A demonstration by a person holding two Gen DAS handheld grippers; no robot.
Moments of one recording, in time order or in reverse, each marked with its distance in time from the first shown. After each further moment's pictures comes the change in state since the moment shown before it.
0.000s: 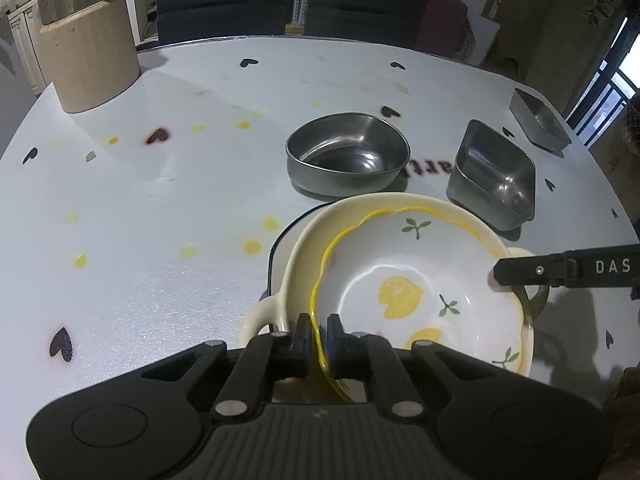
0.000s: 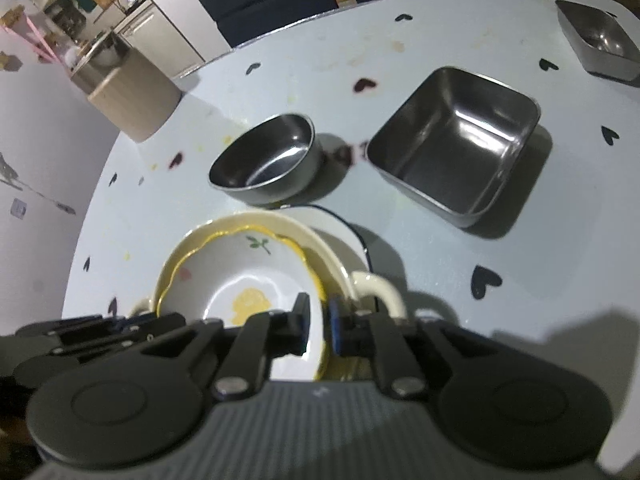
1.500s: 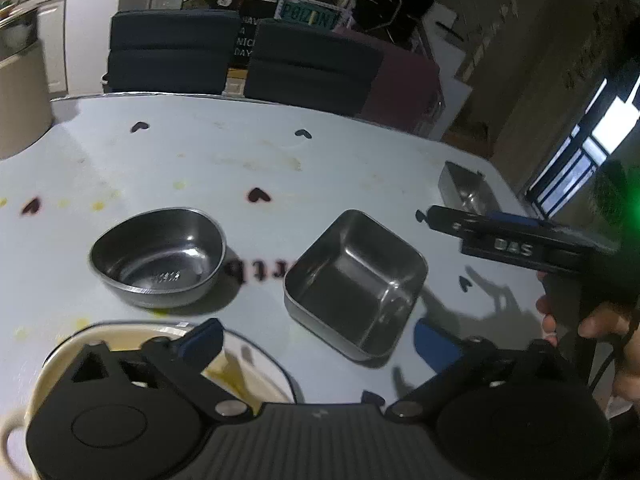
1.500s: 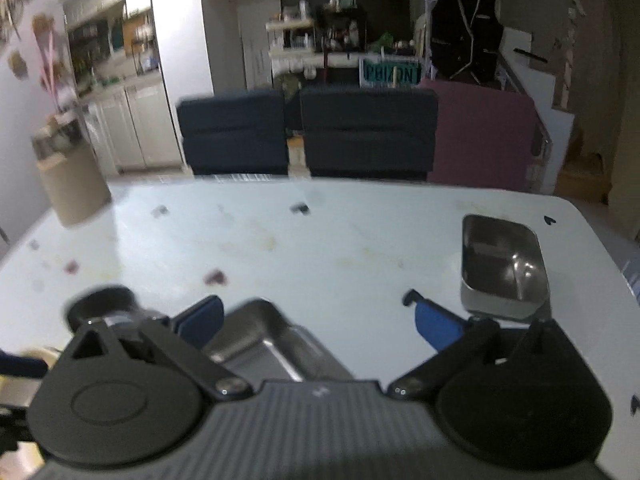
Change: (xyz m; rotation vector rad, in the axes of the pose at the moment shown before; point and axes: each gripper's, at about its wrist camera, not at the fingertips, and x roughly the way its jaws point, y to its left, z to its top) left arm 0.034 -0.134 0.068 -0.090 -0.168 -0.123; right arm -0.041 -0.107 0.095 -0.314 -0.424 -0.204
